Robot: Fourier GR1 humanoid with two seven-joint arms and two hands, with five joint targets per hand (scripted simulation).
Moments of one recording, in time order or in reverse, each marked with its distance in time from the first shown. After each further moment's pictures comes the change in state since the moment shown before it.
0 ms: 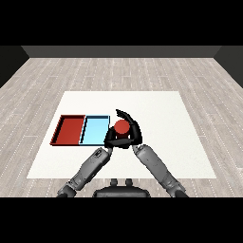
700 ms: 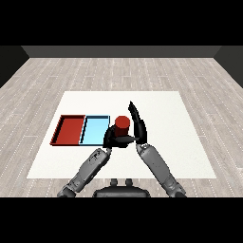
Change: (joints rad) left arm 0.031 -0.004 0.026 -0.053 -0.048 -0.018 0.030; right arm 0.031 0.008 -0.069 -0.063 0.033 -0.002 0.030
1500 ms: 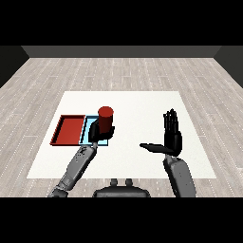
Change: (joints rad) left arm 0.016 0.124 0.173 -0.068 -0.085 -0.061 0.077; right arm 0.345 -0.156 -0.235 -0.313 -0.143 0.188 -0.107
